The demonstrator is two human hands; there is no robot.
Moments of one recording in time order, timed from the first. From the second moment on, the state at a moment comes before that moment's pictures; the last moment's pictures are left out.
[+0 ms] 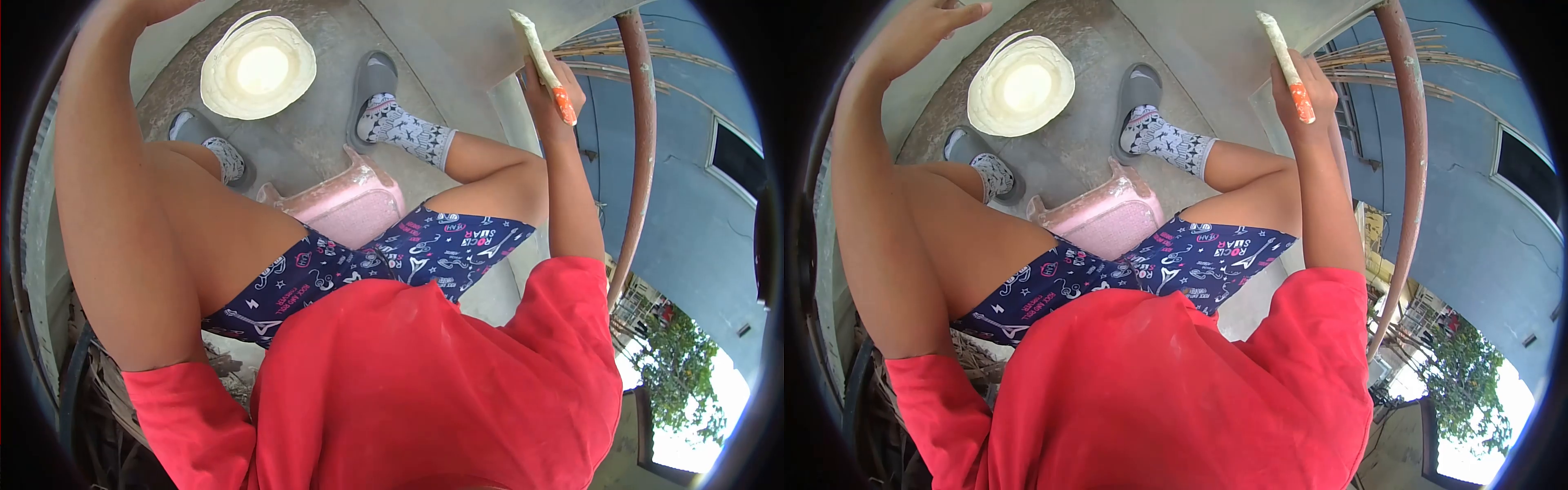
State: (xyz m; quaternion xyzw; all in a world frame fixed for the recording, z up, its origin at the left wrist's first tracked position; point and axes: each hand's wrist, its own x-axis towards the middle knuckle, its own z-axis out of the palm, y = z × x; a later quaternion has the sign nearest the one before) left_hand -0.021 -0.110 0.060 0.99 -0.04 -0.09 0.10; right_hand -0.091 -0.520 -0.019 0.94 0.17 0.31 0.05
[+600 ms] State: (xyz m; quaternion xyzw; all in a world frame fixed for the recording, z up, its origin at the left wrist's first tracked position) left_hand -0.025 -0.111 0.063 0.99 -0.04 -0.10 0.12; right_hand -0.077 -0.503 0.057 0.90 0.20 0.39 0.05
